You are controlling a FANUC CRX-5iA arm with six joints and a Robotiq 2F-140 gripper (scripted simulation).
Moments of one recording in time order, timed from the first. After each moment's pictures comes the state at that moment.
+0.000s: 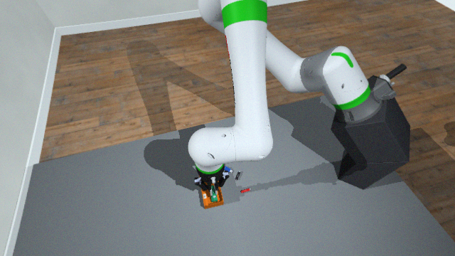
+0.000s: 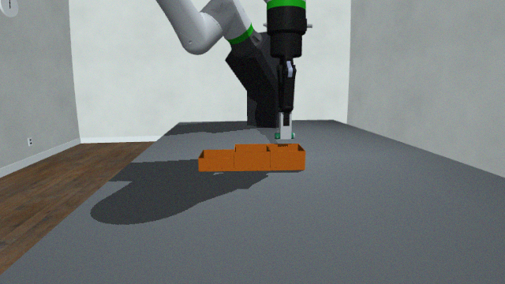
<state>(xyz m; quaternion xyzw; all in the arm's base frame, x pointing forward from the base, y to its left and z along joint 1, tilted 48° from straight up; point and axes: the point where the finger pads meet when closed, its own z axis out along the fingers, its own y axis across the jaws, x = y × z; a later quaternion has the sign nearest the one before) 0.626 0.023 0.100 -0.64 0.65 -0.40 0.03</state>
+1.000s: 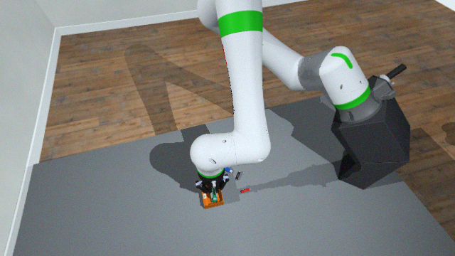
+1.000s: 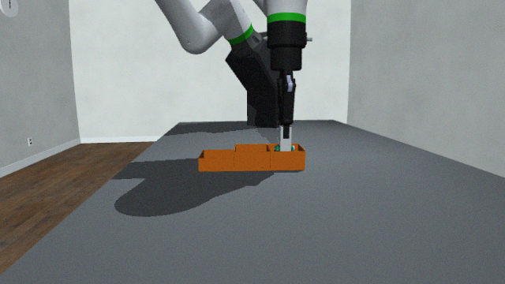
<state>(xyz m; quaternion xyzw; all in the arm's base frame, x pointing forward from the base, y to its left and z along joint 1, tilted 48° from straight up) 0.644 0.008 0.078 -0.64 0.65 -0.40 0.04</state>
